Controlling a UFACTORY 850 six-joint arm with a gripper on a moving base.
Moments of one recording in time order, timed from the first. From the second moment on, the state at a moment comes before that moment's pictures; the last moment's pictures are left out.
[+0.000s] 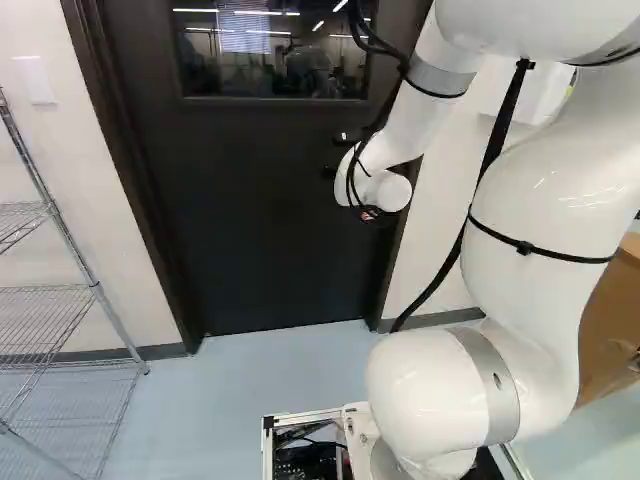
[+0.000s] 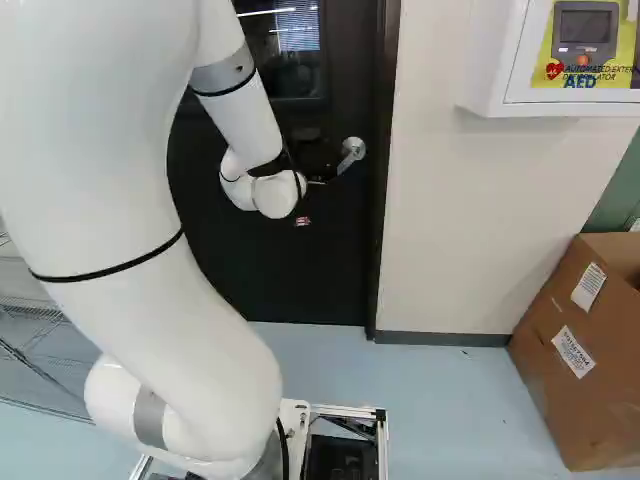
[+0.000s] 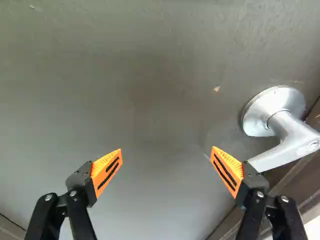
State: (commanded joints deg) arm -3.4 -6.6 -34.6 -6.0 50.2 0.0
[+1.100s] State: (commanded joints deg) arm -5.2 -8.7 -32.2 -6.0 50.2 0.0
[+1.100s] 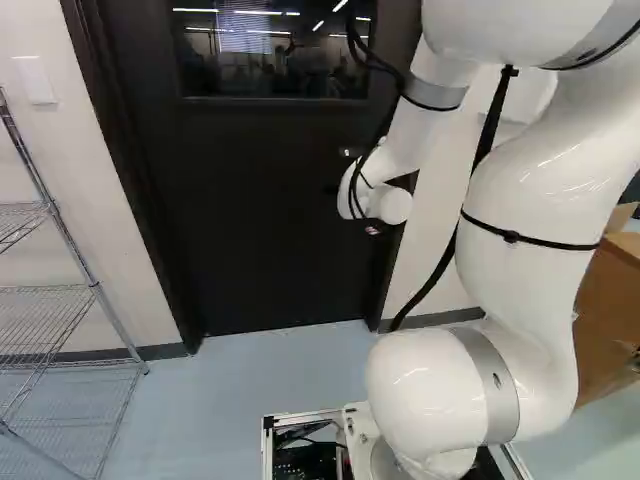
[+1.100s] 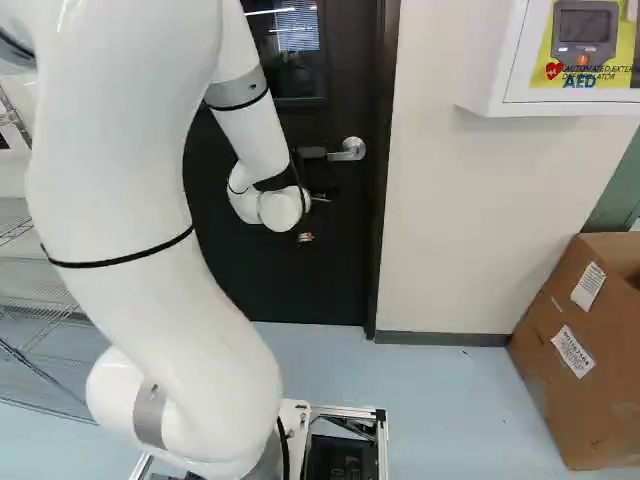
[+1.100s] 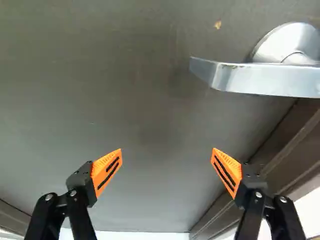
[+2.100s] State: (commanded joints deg) arm -6.0 0.3 -29.7 -6.0 50.2 0.0
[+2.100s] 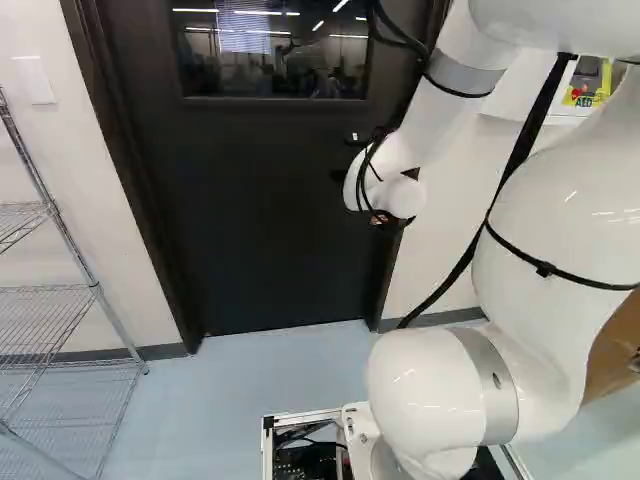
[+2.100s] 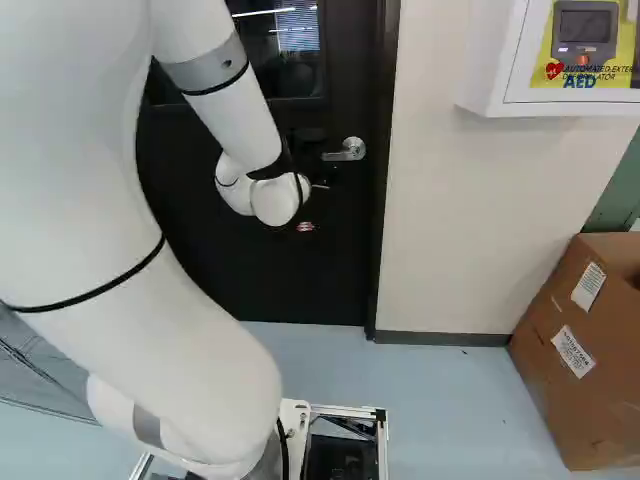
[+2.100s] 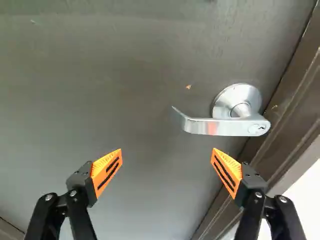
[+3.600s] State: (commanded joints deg) arm -5.8 3.4 -33.9 -6.0 50.2 0.0
